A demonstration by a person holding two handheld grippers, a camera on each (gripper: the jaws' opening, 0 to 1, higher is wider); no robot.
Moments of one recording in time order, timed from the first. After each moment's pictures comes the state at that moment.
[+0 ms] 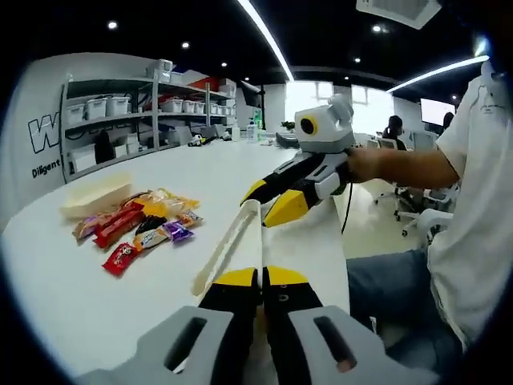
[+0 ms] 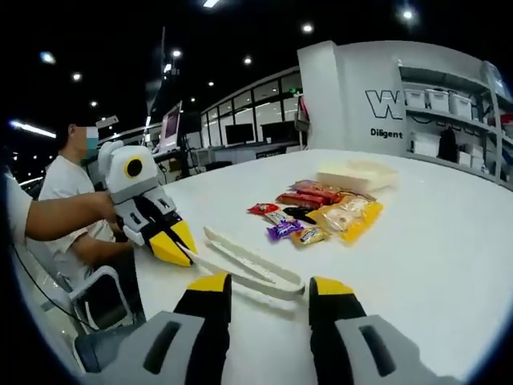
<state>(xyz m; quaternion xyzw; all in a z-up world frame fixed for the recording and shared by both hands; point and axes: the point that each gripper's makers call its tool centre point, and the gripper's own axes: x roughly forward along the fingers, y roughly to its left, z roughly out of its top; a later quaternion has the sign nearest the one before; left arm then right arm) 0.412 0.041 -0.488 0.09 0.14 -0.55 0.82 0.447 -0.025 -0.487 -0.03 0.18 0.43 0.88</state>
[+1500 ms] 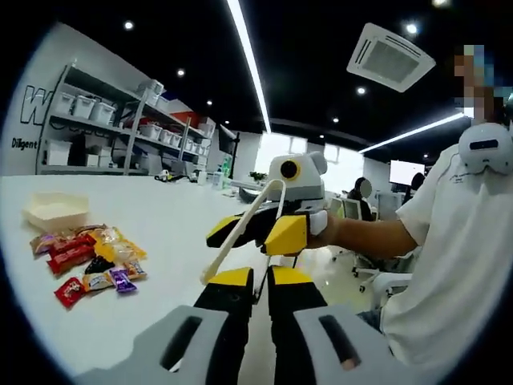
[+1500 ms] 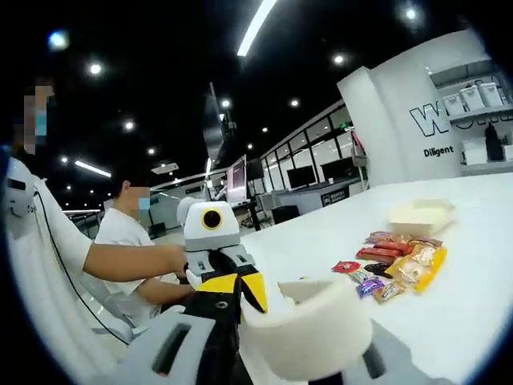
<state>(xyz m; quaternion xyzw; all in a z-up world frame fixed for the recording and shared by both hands) 0.371 0.000 -0.423 -0.06 0.08 -0.63 0.77 0.387 0.018 -0.404 0.09 0.10 0.59 0.80</state>
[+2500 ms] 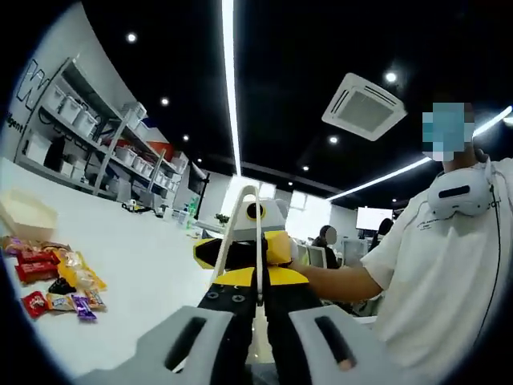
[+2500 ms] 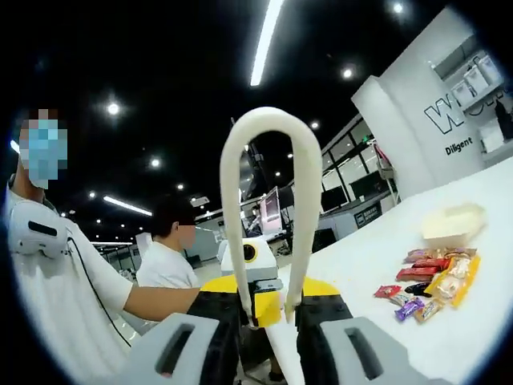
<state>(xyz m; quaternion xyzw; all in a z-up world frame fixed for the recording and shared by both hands) 0.348 -0.007 -0.368 -0.18 0.01 -0.68 0.71 0.364 0.025 -0.353 0.19 0.07 0.64 0.74</state>
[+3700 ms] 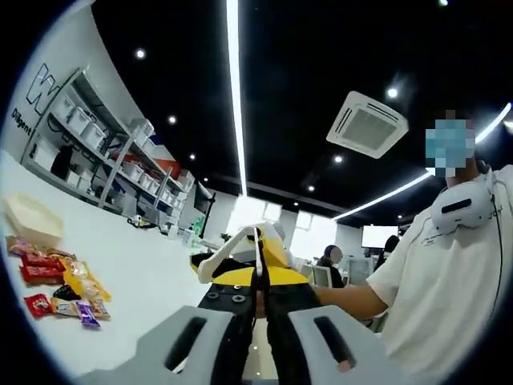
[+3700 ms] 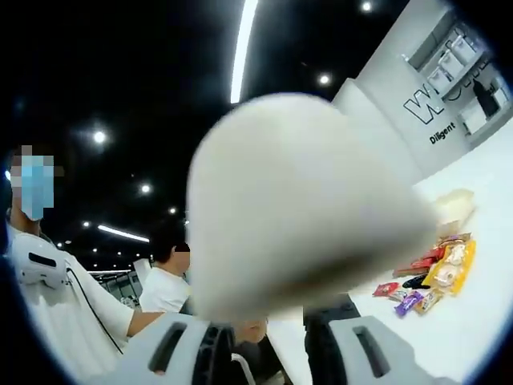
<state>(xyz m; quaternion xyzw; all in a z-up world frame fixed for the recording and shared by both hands) 0.354 0.005 -0.349 -0.22 -0.03 -0.66 0.72 0.376 0.017 -0.344 0.25 0.07 0.61 0.75</state>
